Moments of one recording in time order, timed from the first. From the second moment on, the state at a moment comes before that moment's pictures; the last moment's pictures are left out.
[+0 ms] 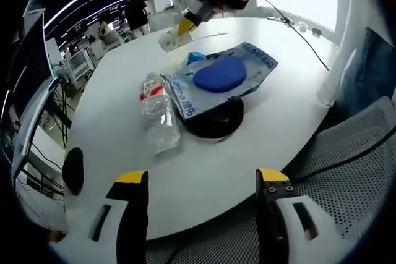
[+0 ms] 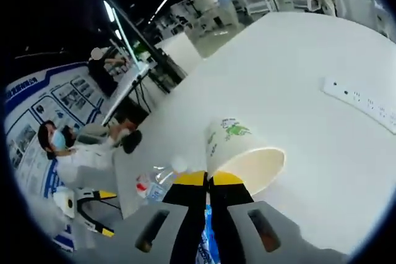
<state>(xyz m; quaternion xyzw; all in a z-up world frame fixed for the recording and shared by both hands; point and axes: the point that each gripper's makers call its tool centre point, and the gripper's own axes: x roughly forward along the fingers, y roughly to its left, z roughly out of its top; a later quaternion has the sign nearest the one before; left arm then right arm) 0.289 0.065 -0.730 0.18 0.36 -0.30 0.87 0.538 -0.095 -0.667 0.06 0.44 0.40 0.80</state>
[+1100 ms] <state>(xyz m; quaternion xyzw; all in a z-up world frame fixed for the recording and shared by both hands) 0.288 0.068 -0.734 0.19 0.38 -0.29 0.86 0.563 -0.153 -0.652 -0.15 0.46 0.46 0.75</state>
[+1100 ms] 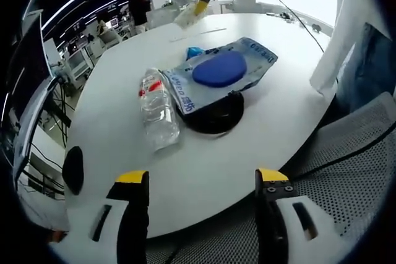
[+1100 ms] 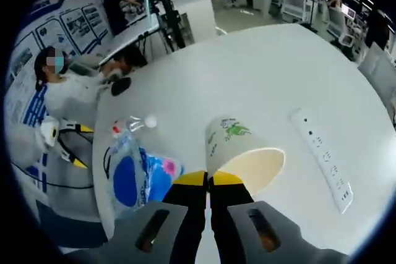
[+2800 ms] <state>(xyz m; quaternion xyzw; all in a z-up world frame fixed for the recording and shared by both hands) 0.287 0.069 -0.738 0.20 0.38 -0.30 0.85 0.547 -0.223 -0.717 -0.65 0.40 0.48 0.43</state>
